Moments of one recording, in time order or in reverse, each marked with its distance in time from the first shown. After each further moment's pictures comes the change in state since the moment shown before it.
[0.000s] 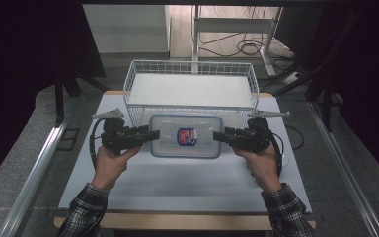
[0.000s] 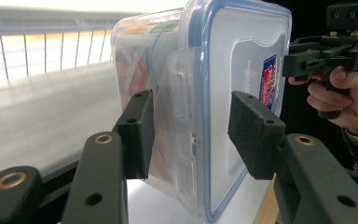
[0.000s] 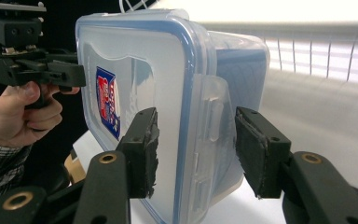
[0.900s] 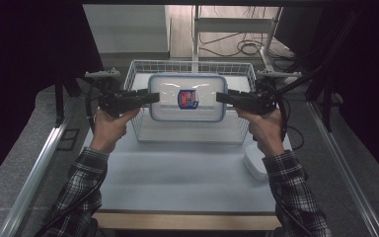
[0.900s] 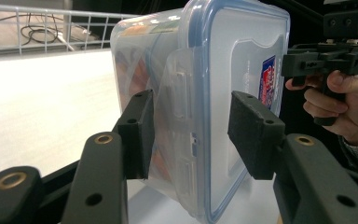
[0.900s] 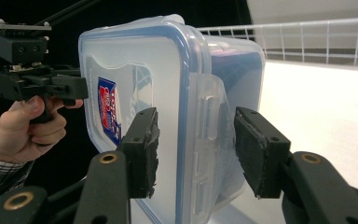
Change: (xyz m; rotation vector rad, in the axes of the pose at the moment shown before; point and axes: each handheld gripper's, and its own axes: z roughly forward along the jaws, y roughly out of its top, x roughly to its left) left arm 0.011 0.088 -0.002 -0.071 -0.012 0.048; right arm -0.003 0.089 -0.007 -0.110 -0.007 -0.044
